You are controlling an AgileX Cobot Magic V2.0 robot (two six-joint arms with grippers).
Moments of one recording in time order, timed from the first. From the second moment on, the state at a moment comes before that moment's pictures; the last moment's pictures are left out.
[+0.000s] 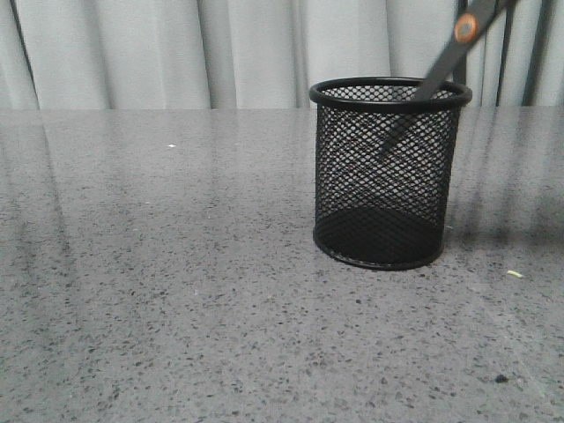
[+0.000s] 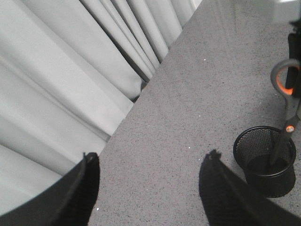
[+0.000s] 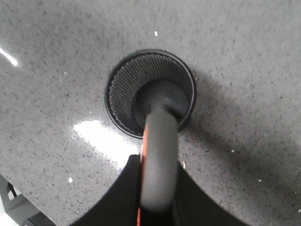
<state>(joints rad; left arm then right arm) -0.42 1.15 -1.67 -0.43 1.04 0.86 0.40 1.18 -1.37 0.27 1.27 -0.17</state>
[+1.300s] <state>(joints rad) -0.42 1.14 -1.67 -0.42 1.08 0.86 0.40 1.17 -1.59 0.25 1.25 -0.17</state>
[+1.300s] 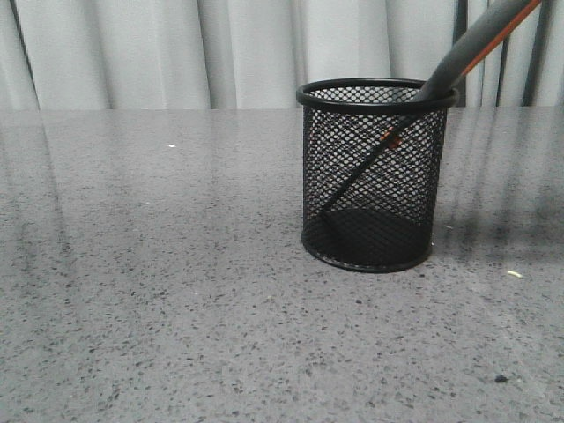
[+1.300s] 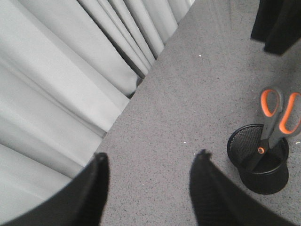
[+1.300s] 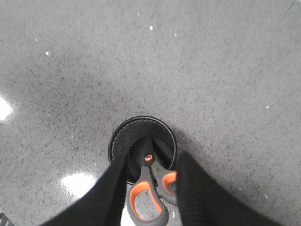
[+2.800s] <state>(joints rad) -0.42 0.00 -0.15 -0.74 0.17 0.72 0.40 0.13 -0.31 0.22 0.34 -0.17</state>
